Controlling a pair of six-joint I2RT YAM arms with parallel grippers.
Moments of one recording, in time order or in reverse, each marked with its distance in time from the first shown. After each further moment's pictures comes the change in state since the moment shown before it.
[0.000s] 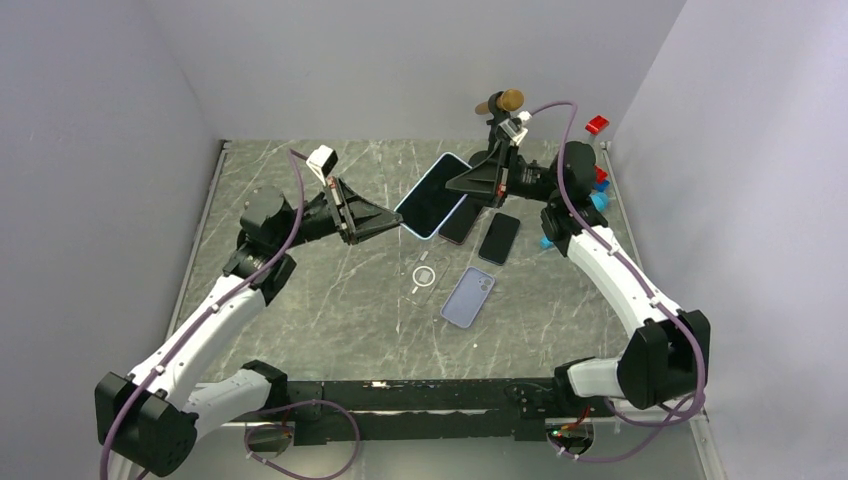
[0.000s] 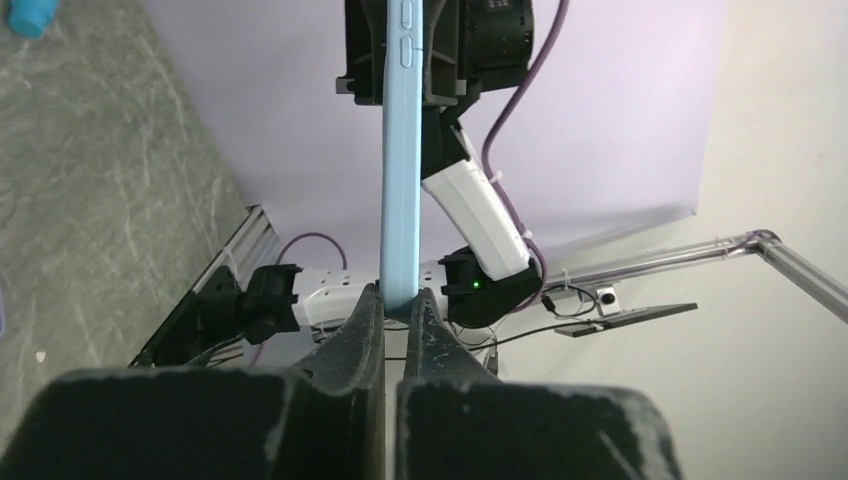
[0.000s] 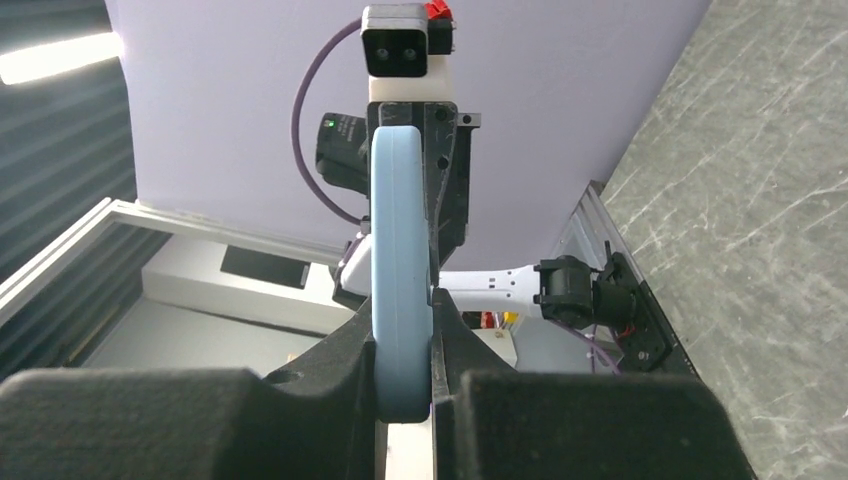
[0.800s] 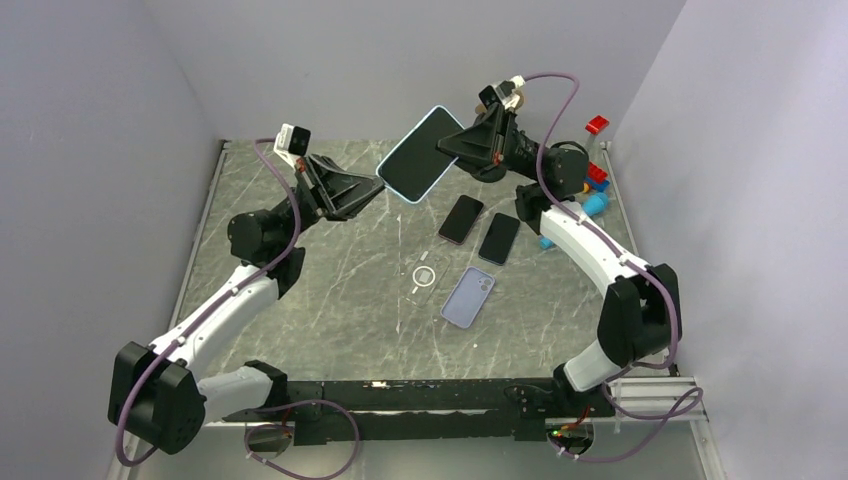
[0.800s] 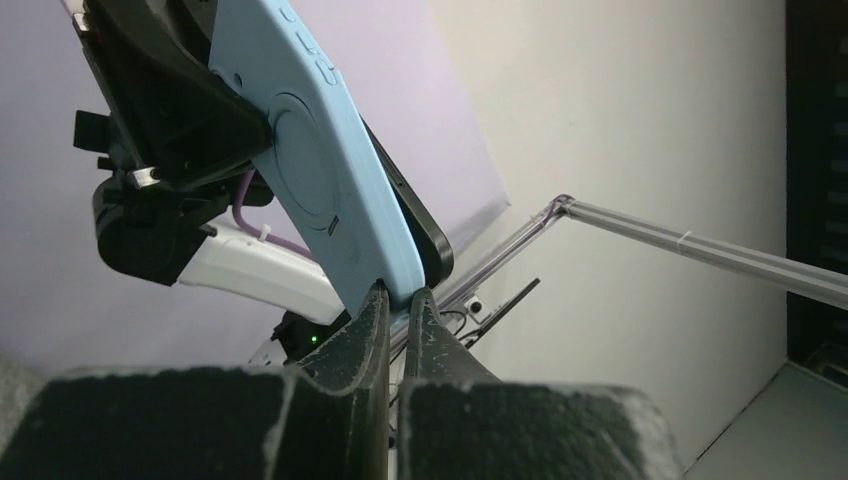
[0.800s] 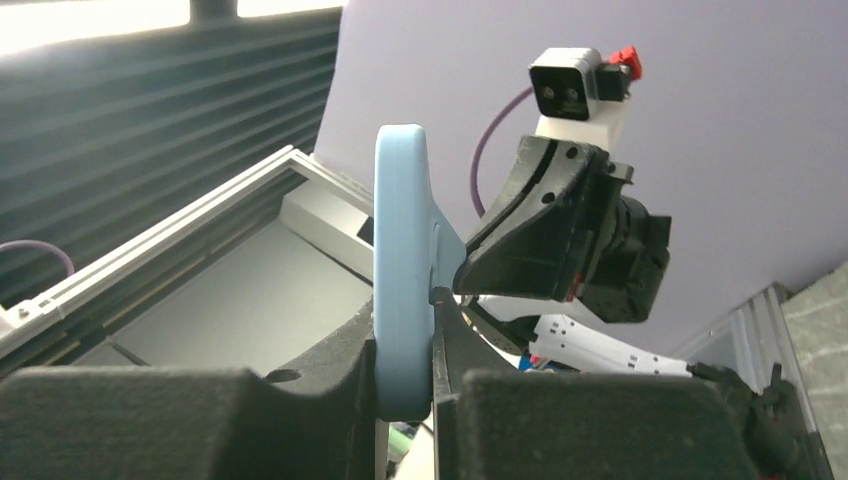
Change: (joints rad) left arm 0.000 0.122 -0.071 0.862 -0.135 -0.378; right arm 0.083 0.224 0.153 0.783 0.109 0.563
